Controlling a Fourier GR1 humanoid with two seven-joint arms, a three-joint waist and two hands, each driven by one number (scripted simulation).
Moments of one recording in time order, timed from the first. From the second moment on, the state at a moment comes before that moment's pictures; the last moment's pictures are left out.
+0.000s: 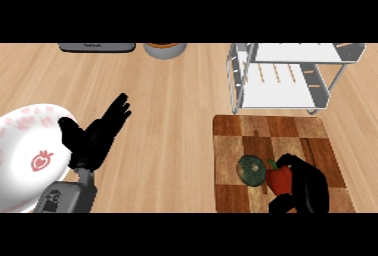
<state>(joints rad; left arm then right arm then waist) -0.16 0.13 -0.08 -1.50 0.14 -0.03 0.24 0.14 -0.13 0.20 -1.49 1.06 -0.42 0.33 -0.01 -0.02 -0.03</state>
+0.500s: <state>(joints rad) -0.16 0.12 -0.09 -1.51 0.12 -0.02 0.25 0.14 -0.39 0.05 -1.44 0.78 -0.05 0.16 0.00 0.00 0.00</state>
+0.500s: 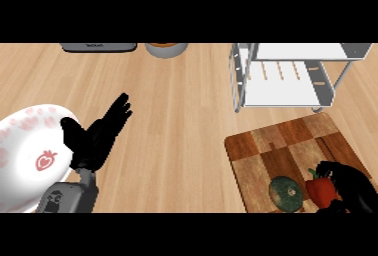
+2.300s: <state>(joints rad) -0.18 0.10 -0.06 -1.48 0.11 -0.07 0.24 -0.58 -0.79 -0.25 -1.78 0.30 0.26 0.74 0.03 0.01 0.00</state>
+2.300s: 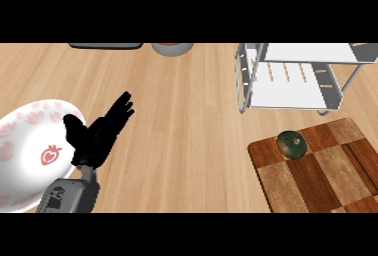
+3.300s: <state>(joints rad) -0.21 0.09 -0.06 -1.47 0.10 -0.07 0.26 -1.05 -0.50 -0.14 -0.88 0.50 -0.08 0.38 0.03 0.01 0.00</state>
